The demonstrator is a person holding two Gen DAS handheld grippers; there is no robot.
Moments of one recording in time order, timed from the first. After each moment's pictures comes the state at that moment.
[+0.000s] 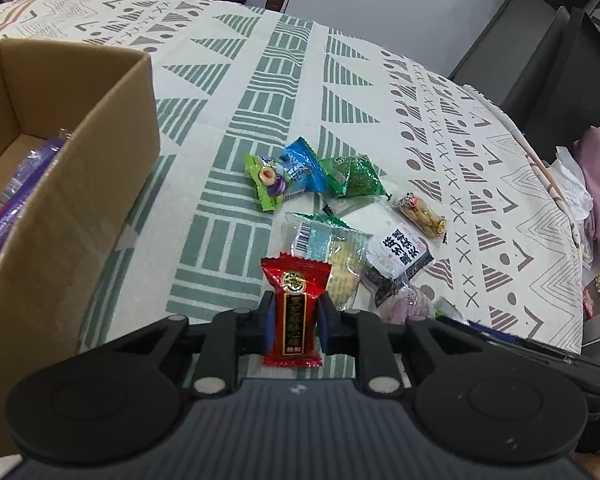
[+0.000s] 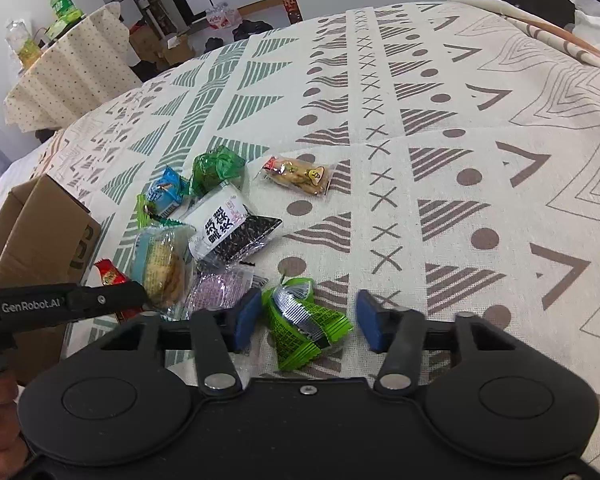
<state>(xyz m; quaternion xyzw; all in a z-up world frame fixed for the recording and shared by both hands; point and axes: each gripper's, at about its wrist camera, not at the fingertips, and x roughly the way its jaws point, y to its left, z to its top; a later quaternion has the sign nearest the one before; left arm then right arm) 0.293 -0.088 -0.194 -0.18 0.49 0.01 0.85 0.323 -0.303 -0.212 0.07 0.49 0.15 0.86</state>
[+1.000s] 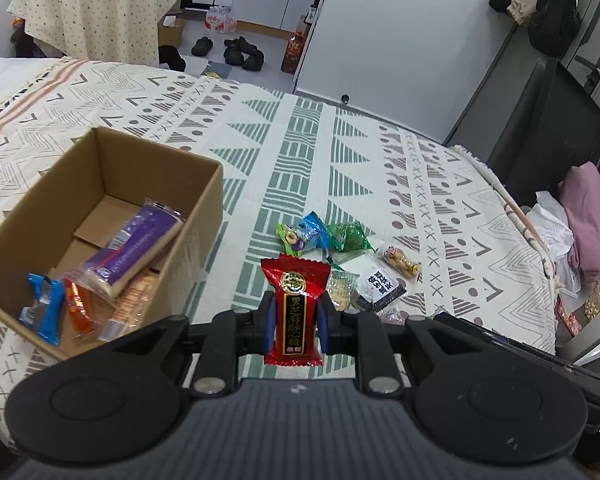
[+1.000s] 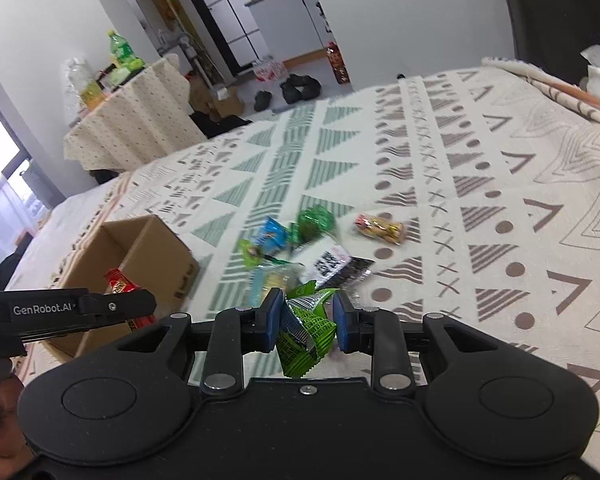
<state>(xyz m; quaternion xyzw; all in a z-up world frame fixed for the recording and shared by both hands) 0.227 -0.073 -0.104 -0.17 0.41 0.05 0.89 0.275 -0.288 -0.146 0.11 0.40 0.21 0.88</state>
